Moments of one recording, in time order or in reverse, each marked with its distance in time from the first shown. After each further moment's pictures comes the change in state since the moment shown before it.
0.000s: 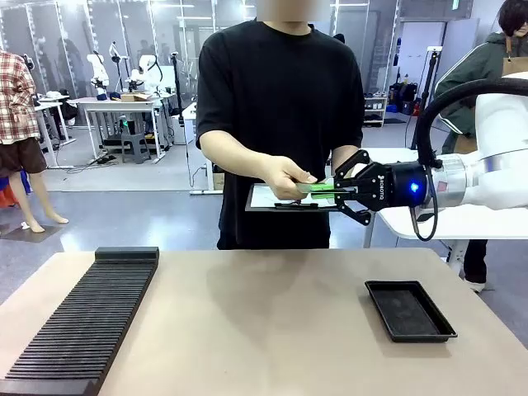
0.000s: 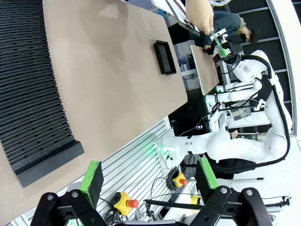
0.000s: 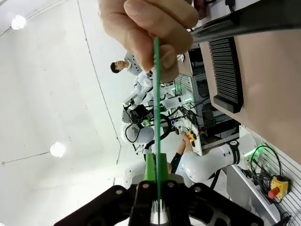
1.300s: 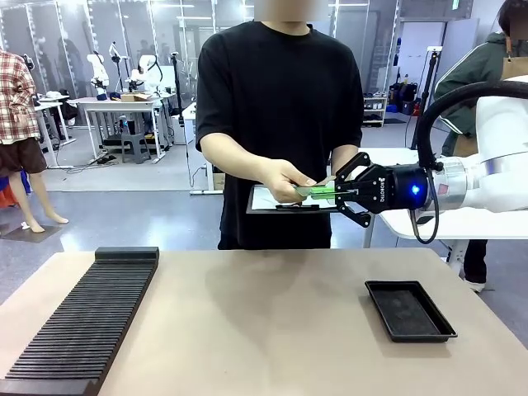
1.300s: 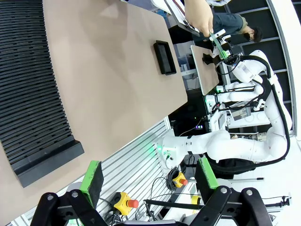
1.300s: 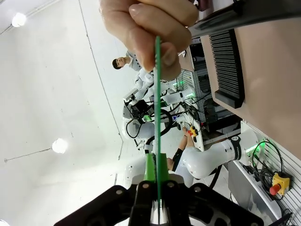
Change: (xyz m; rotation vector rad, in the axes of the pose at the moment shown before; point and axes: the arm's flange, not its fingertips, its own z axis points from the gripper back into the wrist) left arm 0.000 0.000 0.000 0.000 0.000 0.000; right arm -0.001 -0.004 0.000 0.009 0.026 -0.007
